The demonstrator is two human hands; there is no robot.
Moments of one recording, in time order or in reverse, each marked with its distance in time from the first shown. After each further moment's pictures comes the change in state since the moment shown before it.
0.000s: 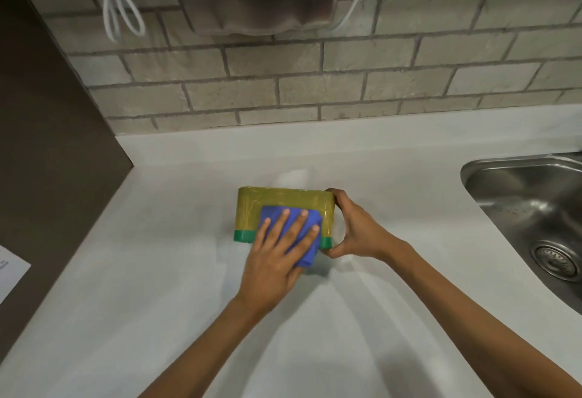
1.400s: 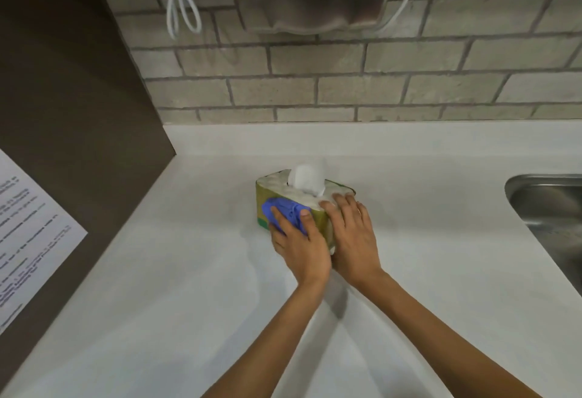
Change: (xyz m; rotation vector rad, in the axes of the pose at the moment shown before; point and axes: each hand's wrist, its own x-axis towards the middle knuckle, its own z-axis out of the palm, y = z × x) left_hand 0.042 0.040 -0.008 -0.939 0.299 -1.383; right_hand -0.006 -0.043 0.067 -0.576 0.354 -0.148
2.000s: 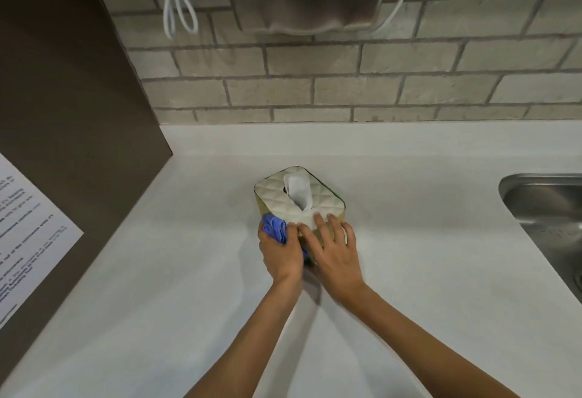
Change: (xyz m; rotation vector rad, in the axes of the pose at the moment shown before) left_hand 0.025 -0.028 -0.015 -0.221 -0.022 -0.177; right_hand -0.018 -0.011 0.031 -0.265 0.043 -0.112
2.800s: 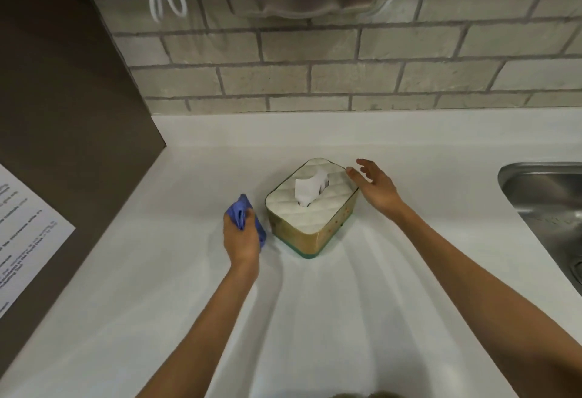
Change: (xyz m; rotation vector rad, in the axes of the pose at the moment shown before) left_hand 0.040 0.015 -0.041 0.042 0.036 0.039; right_hand 0.074 0.112 -0.005 0.975 -0.288 0.734
